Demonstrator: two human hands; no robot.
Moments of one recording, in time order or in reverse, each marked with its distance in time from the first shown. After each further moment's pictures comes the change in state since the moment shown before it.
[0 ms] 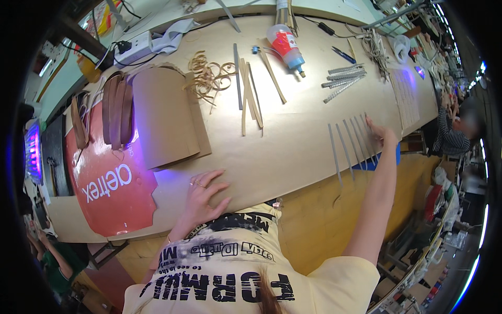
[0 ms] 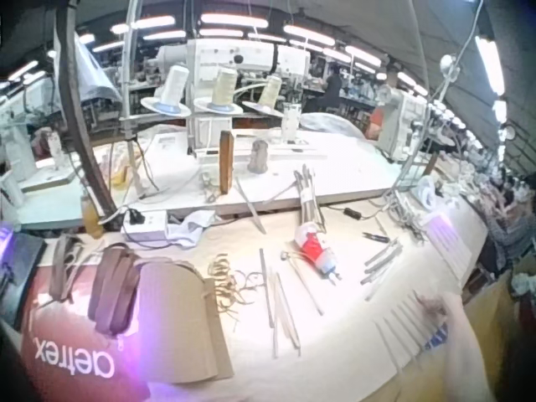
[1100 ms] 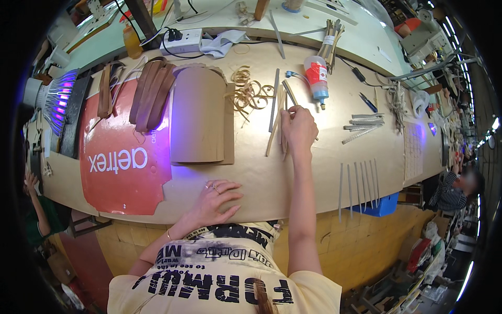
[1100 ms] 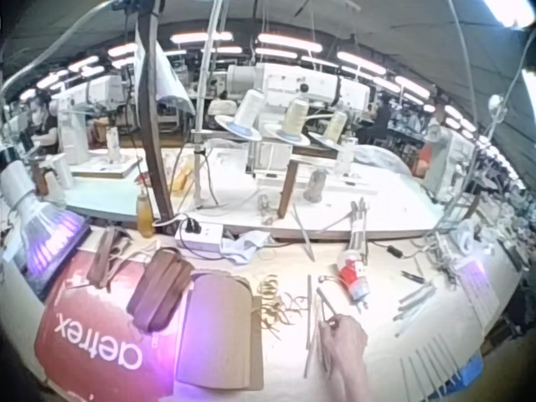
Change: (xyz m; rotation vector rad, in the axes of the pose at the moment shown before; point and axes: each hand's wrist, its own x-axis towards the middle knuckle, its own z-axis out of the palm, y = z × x) left_hand -0.002 -0.002 -0.001 -0.033 0.016 -0.007; right_hand -0.255 -0.208 0.126 0.443 0.516 -1.067
